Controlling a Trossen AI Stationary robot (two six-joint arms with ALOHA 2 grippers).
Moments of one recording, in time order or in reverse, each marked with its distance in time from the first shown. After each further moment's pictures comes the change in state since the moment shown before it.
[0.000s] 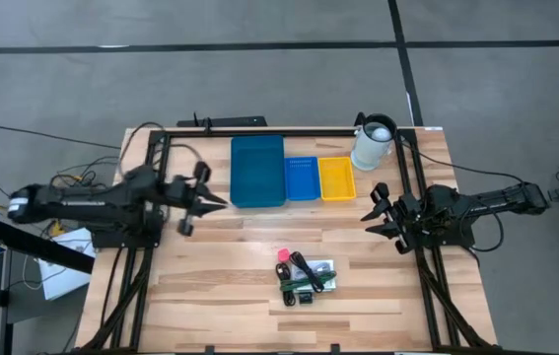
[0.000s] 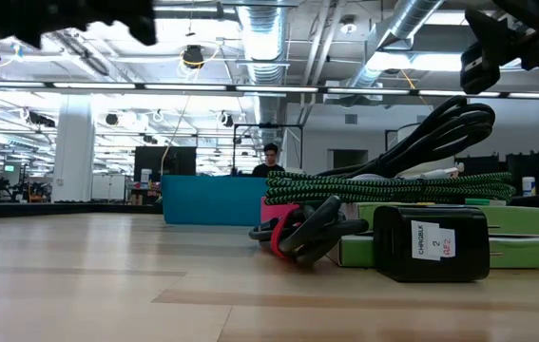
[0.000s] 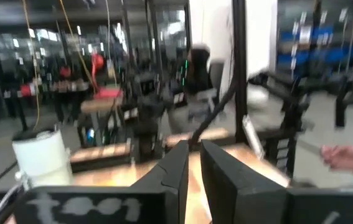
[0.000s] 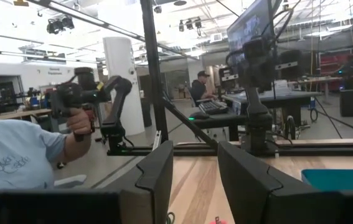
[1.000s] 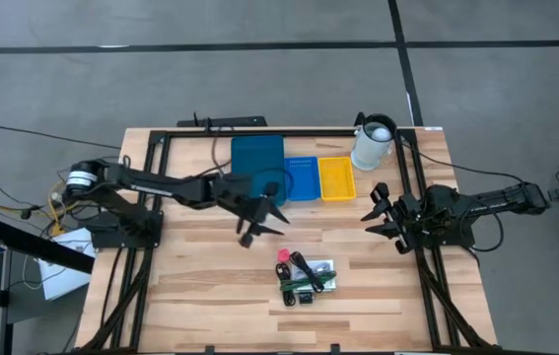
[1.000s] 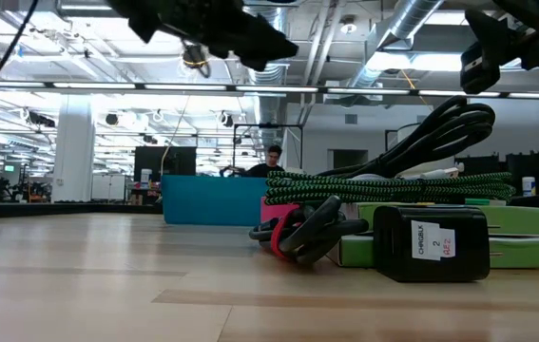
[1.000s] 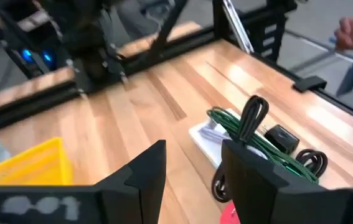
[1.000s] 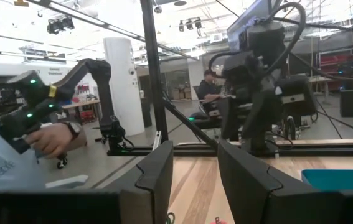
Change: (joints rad) left arm -0.115 0.785 0.578 -0.336 0.008 0.287; right arm 0.000 0.000 0.001 0.000 0.000 0.000
